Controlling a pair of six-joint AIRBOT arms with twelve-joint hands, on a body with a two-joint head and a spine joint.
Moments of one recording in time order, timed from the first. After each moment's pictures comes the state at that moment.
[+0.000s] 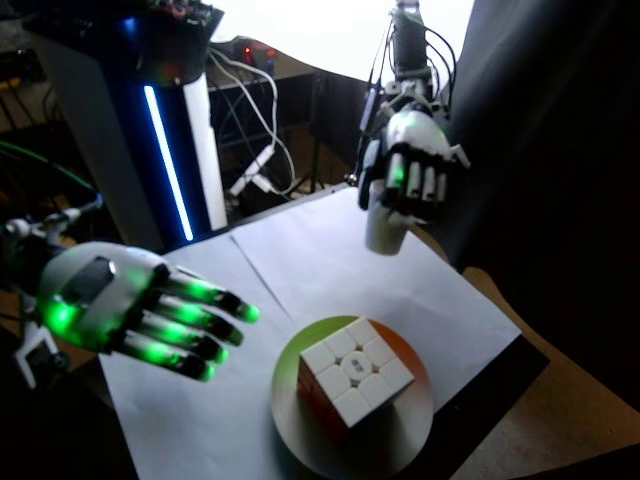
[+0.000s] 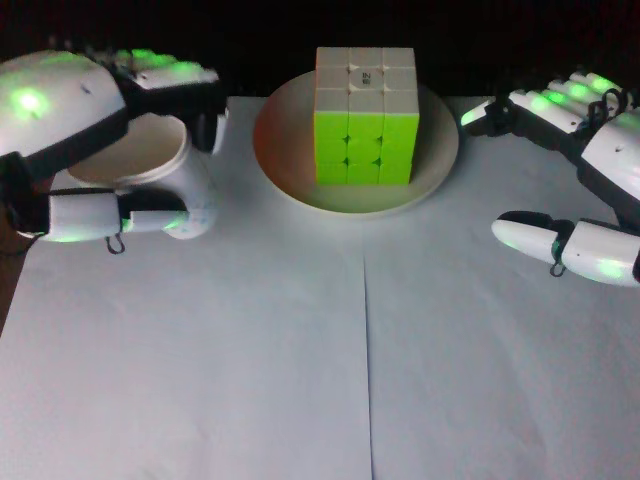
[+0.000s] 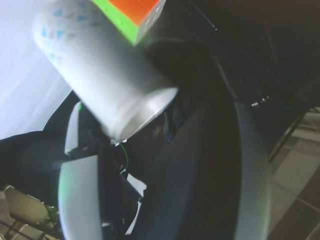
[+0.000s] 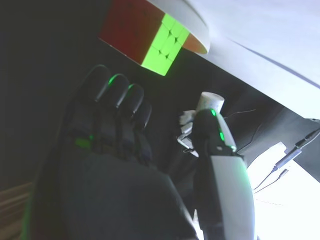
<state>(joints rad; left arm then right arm) 0.74 -0.83 1.05 0.24 -0.79 0.80 -0.98 -0.94 1.00 0.19 1.01 -0.88</state>
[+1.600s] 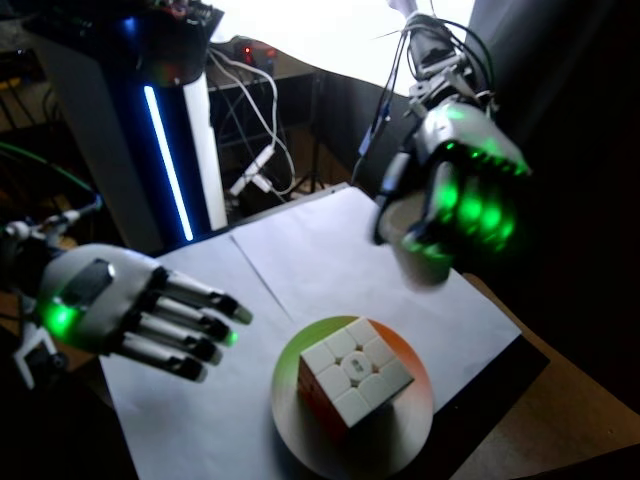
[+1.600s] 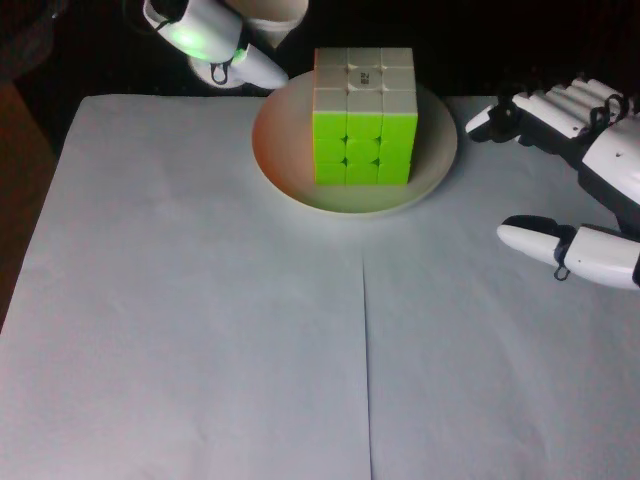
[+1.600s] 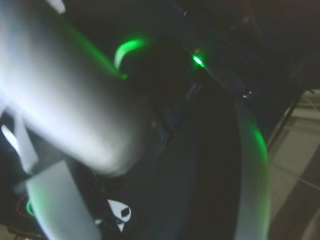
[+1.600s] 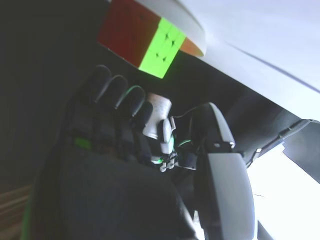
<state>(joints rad) 0.26 -1.13 1.35 0.52 -0.44 0.63 -0.99 -0.94 1.00 0.19 1.01 -0.88</state>
